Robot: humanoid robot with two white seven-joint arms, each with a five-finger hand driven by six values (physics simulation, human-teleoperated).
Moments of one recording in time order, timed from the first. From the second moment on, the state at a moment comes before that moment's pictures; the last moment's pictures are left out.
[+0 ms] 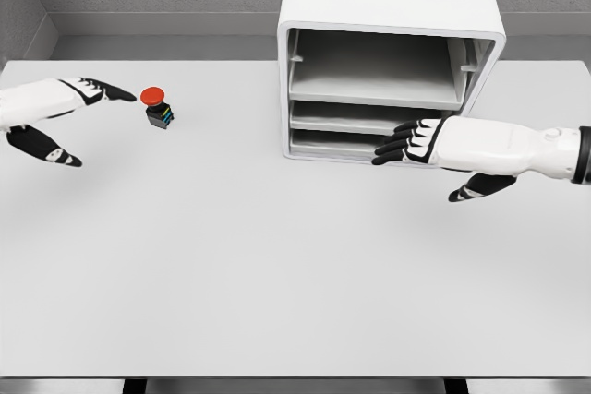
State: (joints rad) left arm -0.84 1.11 -1.01 -1.35 0.07 -0.61 -0.32; right arm -0.90 -1.13 1.11 -1.71 0.07 -0.61 0.28
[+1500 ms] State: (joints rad) left arm -1.01 0.62 -1.01 -0.72 -0.14 -0.61 -0.39; right arm -0.94 -0.86 1.07 -1.51 0.04 -0.61 0.23
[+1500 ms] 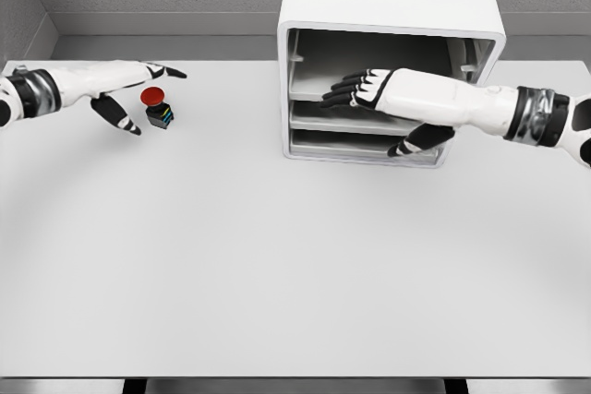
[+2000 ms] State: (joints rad) left arm -1.05 0.55 -1.01 -0.63 -0.20 -0.61 -0.39; right arm -0.94 -0.83 1.05 -1.41 0.03 -0.61 0.29
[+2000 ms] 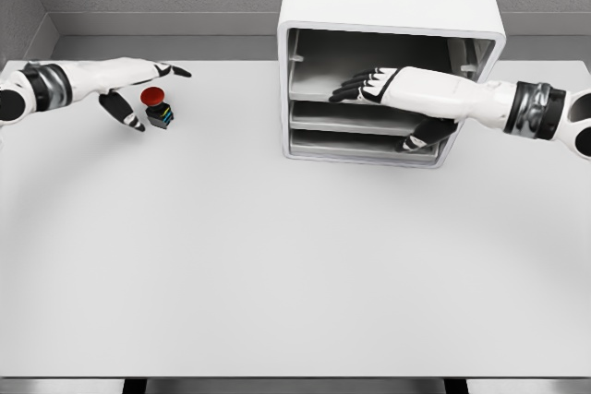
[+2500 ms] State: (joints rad) left arm -1.05 0.54 -1.01 -0.60 -0.23 -0.61 -0.39; right arm -0.95 -0.75 1.03 -1.28 0.04 -0.61 0.33
